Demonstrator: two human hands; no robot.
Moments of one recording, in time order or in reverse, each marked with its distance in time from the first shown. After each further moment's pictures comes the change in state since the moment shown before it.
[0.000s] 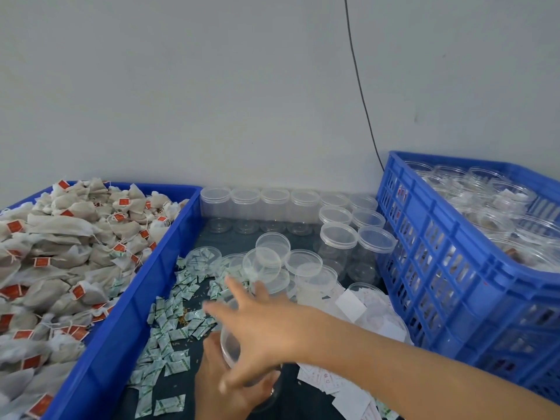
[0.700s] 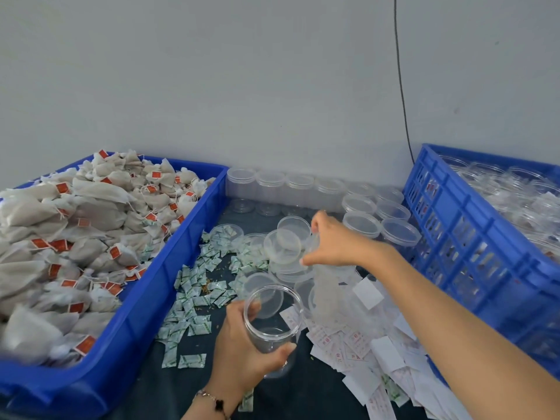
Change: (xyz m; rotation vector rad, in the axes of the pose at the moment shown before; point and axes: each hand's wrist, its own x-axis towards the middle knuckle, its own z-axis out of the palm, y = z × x) left_hand 0.009 -0.036 -0.011 0.017 -0.021 0.417; right_hand 0.019 0.111 -0.010 0.351 0.351 0.329
